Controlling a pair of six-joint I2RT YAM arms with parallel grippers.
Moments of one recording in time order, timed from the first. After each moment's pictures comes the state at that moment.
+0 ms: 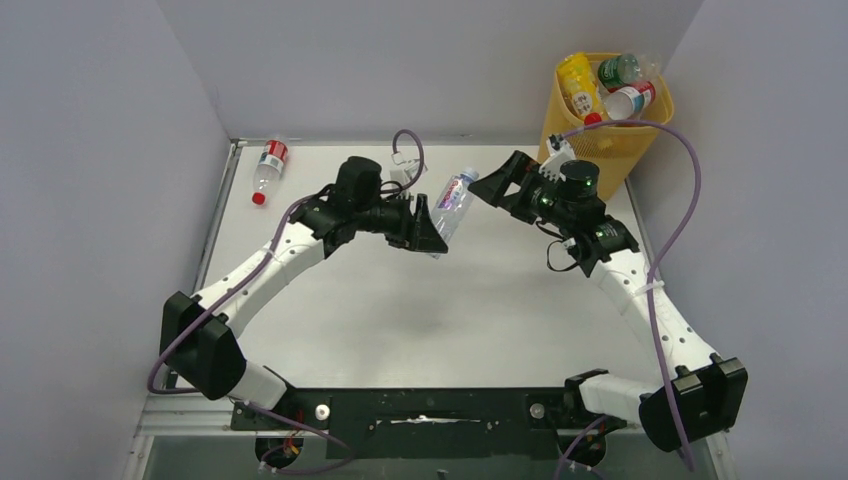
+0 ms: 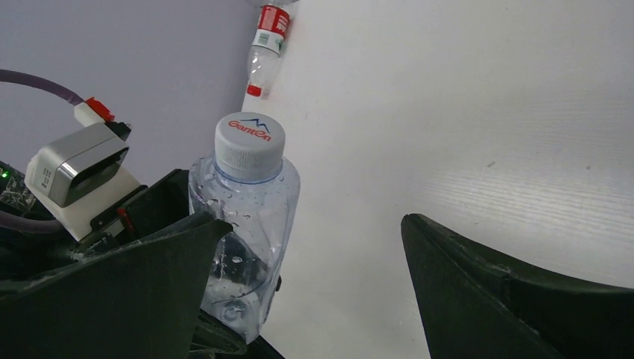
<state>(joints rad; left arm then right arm) -0.60 1.48 1.30 -0.42 0.68 -0.48 0.31 1.19 1.11 -0.26 -0.43 0.71</state>
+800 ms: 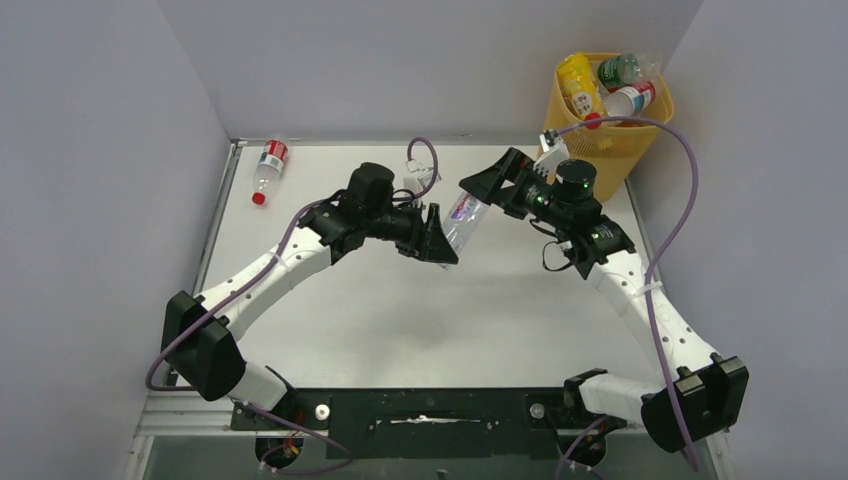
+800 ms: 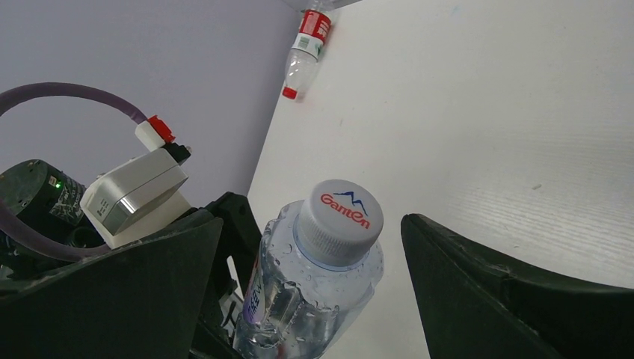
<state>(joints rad) -0.68 1.48 1.30 -0.40 0.68 -0.50 0.35 1.19 1.11 -0.16 -0.45 0.75</state>
